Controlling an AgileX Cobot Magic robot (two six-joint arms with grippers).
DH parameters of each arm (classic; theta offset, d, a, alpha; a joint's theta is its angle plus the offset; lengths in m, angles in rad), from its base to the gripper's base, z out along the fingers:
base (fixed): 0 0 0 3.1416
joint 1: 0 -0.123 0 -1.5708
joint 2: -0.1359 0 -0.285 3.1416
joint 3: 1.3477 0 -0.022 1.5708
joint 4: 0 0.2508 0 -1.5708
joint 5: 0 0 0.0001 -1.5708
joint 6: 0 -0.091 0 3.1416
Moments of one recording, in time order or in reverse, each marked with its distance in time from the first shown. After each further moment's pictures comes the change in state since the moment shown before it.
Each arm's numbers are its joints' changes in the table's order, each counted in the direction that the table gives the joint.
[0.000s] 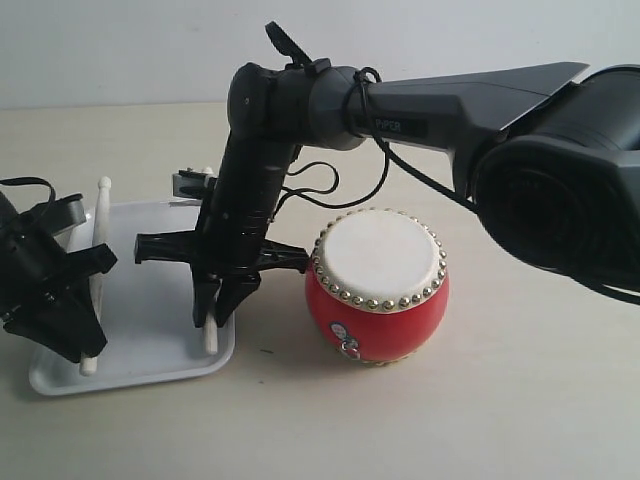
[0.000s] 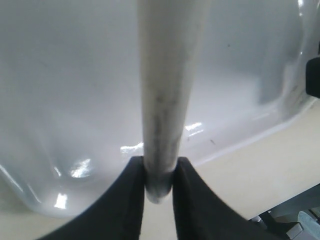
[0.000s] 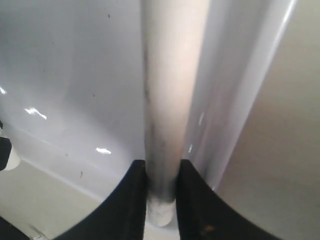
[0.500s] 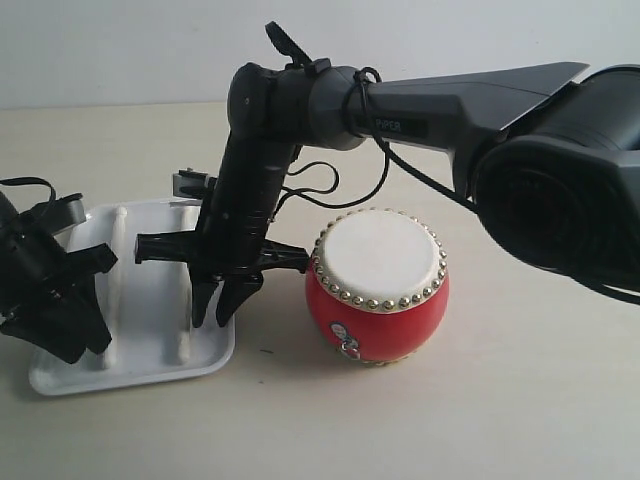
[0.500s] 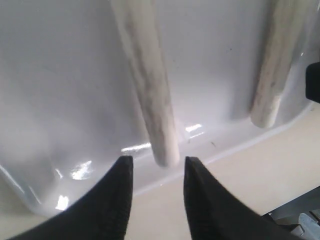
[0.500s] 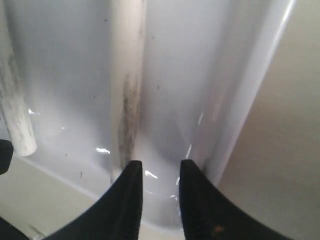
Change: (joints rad) left arm 0.000 0.000 0.000 0.000 -0.006 0.000; right arm 0.000 0.000 0.000 -0.002 0.000 0.000
